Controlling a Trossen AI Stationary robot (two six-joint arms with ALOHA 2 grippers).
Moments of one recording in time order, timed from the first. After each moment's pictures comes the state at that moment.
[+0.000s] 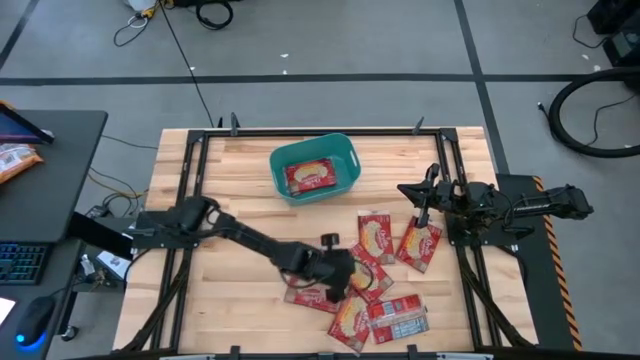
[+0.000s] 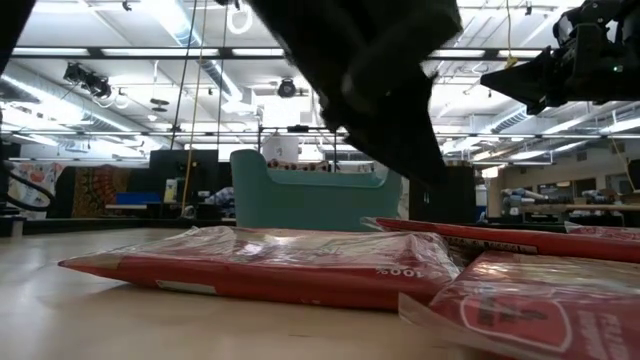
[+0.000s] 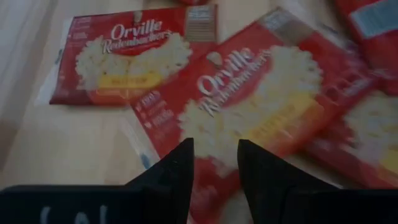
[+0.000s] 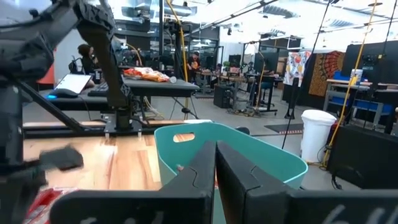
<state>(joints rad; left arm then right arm) -0.36 2.16 1.58 -0.31 -0.41 -0.22 0.01 0.23 0.01 0.38 0.32 -0.13</state>
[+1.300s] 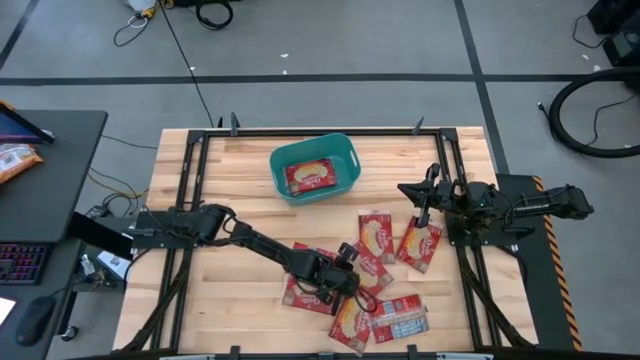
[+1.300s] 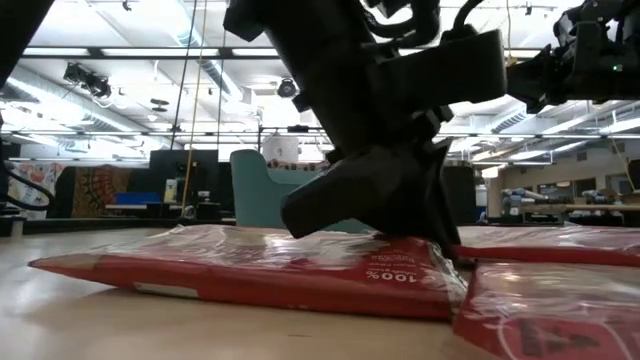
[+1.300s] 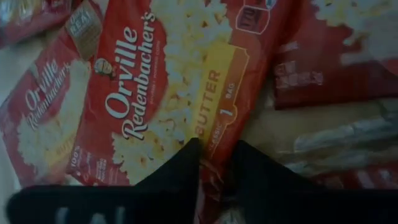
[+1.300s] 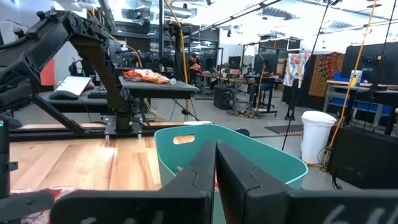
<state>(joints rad) -0.35 2.31 1.69 -0.40 -0.35 0.34 0.01 0.24 0.01 0.39 0.32 -0.13</state>
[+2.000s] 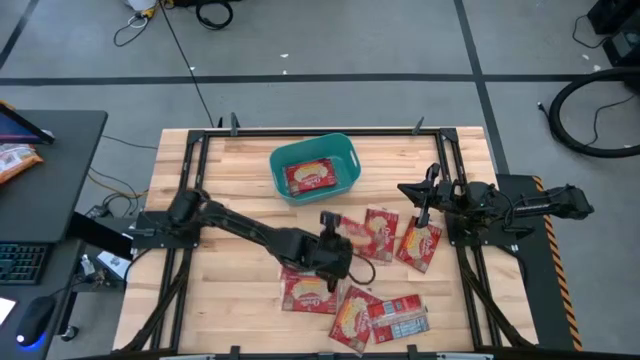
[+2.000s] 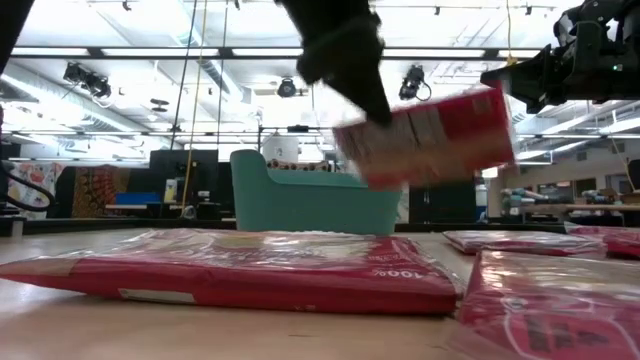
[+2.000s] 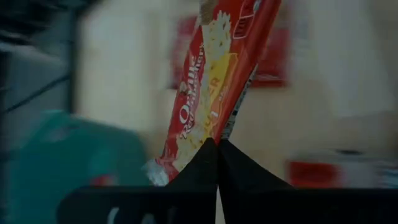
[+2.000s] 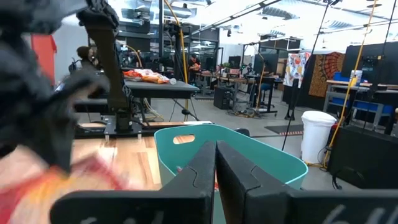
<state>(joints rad) -0.32 2.05 1.69 -0.64 -0.66 0.12 0.01 0.24 0.01 0.39 0.32 -0.13</state>
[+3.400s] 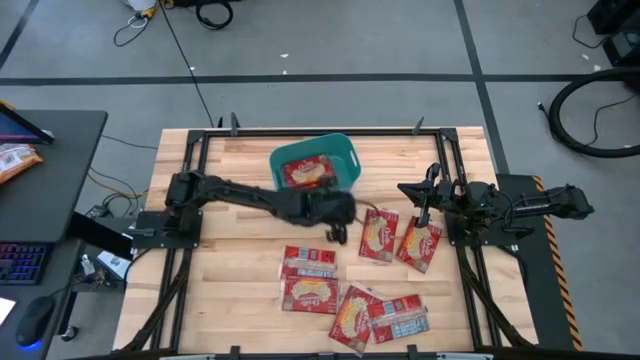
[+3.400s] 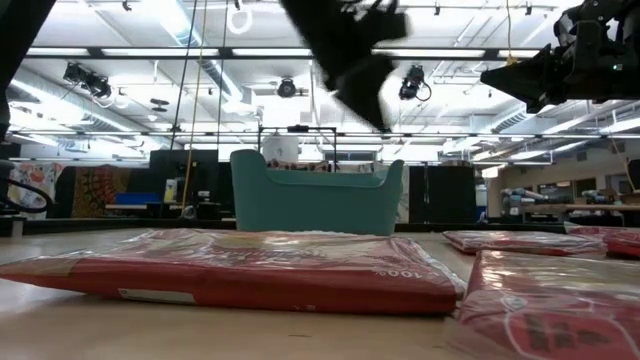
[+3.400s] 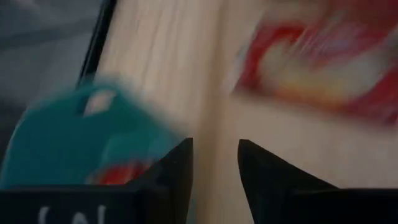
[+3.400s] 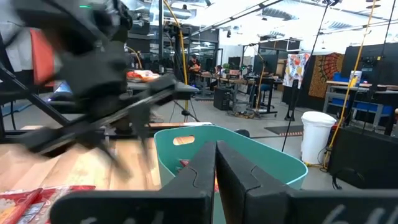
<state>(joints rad) -0.10 2.02 1.65 -0.48 -0.51 0.05 0.01 0.24 0.01 0.40 0.32 -0.13</state>
